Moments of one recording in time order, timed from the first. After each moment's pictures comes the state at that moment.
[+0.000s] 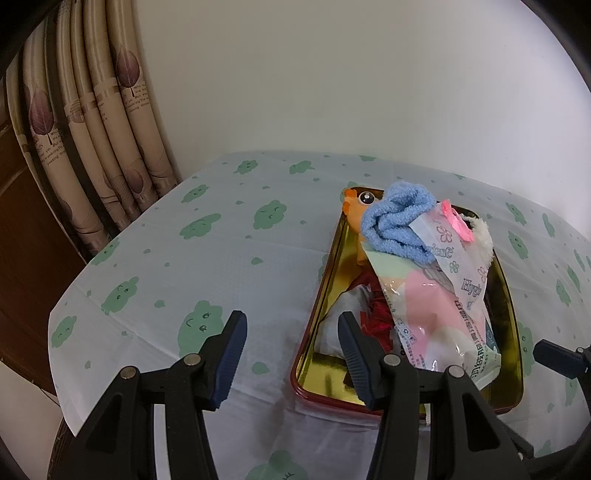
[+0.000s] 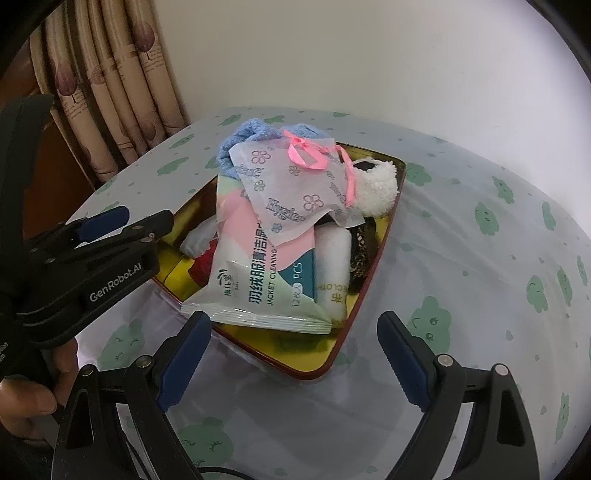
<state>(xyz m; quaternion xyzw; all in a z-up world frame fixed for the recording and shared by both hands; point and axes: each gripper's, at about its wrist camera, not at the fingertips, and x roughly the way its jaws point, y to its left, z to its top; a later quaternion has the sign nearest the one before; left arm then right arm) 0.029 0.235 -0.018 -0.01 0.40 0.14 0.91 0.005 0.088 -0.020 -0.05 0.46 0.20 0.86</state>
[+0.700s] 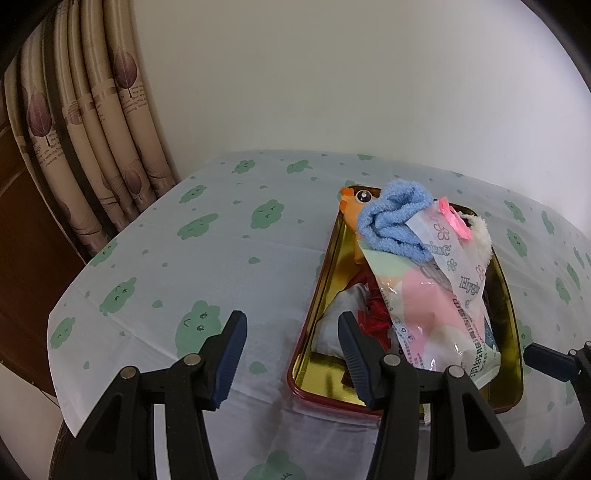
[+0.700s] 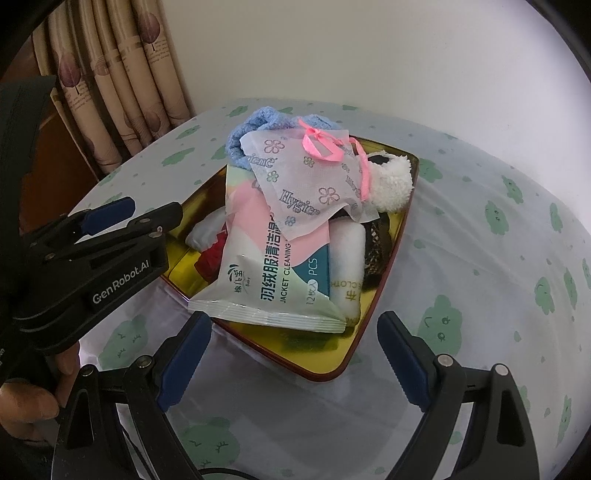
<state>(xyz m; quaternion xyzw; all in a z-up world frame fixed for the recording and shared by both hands) 0.029 0.233 -0.017 0.00 0.40 0.14 0.91 0.006 0.097 -0.025 -0.06 0.47 0.21 0.86</state>
